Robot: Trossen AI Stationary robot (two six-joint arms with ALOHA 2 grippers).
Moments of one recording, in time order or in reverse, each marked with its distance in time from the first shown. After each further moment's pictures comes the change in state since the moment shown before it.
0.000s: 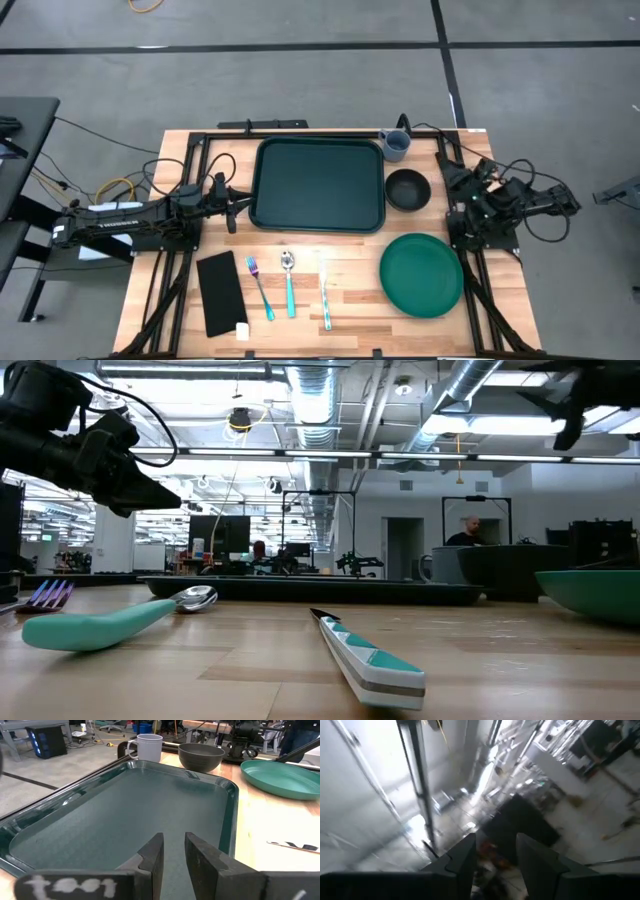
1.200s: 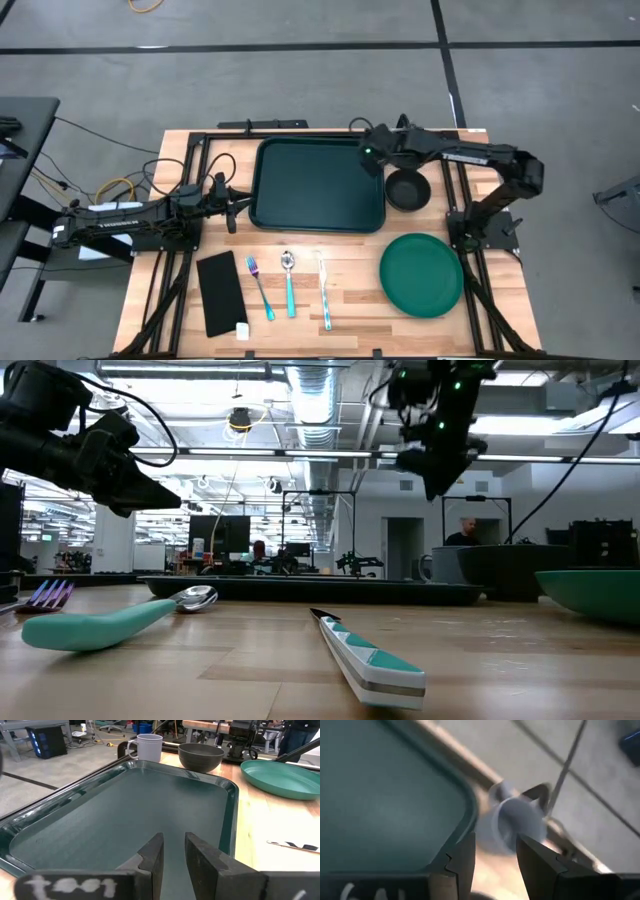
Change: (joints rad) left arm 0.000 0.000 0.000 0.000 0.000 0.000; right arm -0.536 1.426 1.133 -1.558 -0.146 0.112
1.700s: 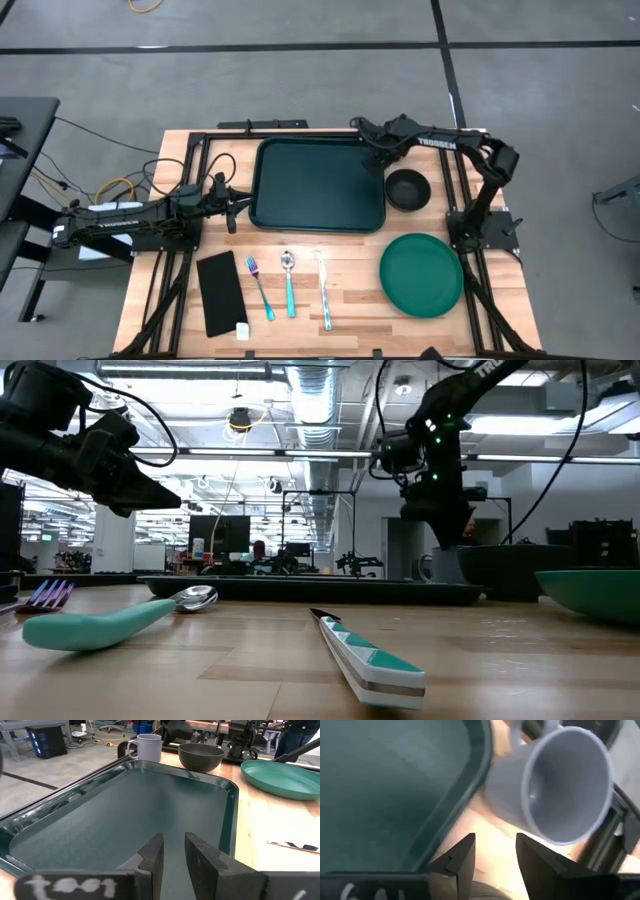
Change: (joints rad) left arm 0.000 0.000 0.000 0.000 0.000 0.000; right arm -0.212 0.207 0.023 -0.059 -0.239 -0.043
